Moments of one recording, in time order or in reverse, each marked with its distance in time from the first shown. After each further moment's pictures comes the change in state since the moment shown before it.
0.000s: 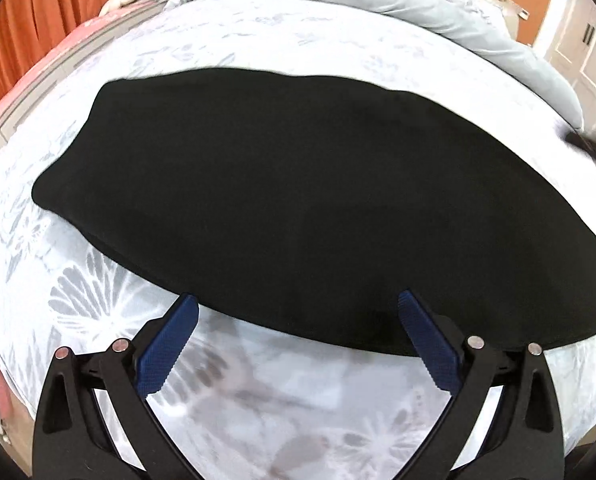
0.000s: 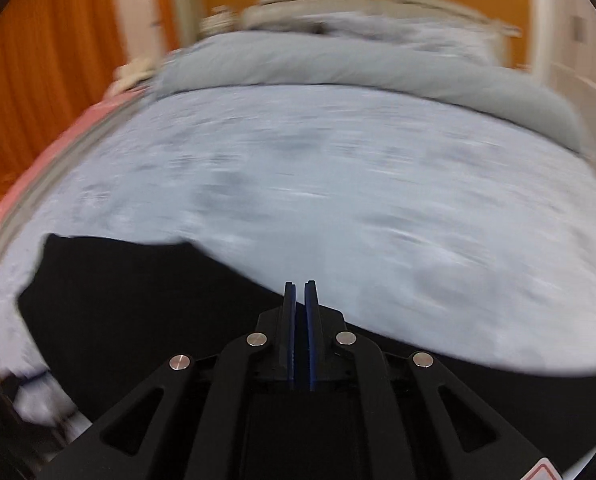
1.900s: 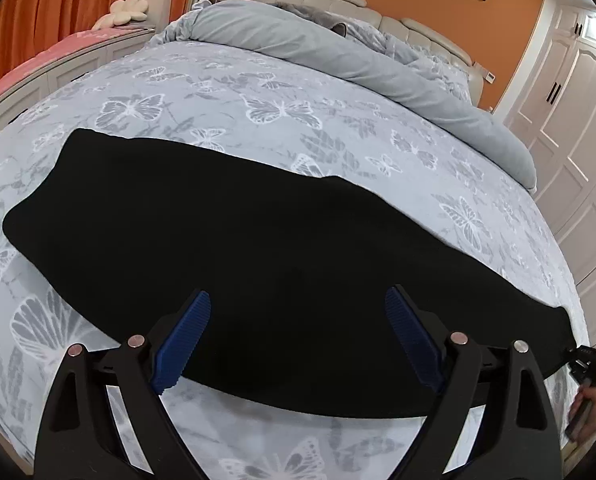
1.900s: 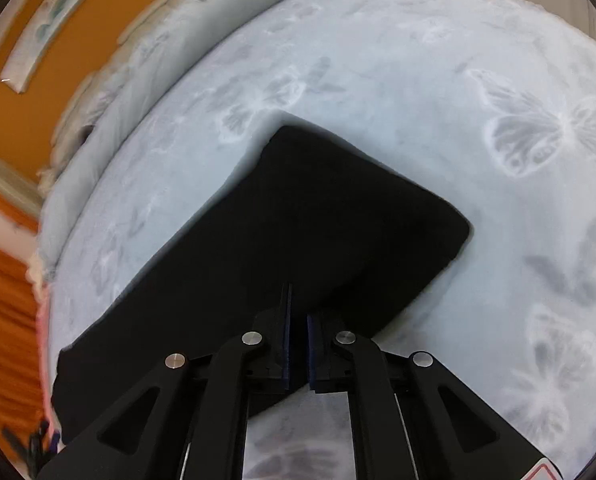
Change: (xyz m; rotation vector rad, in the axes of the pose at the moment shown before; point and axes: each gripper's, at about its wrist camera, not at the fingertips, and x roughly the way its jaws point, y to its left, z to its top) left arm -0.026 -0.017 0.037 -0.090 -0.205 -0.192; right arm -0.065 -0.348 -0.175 0.801 0.025 -0.063
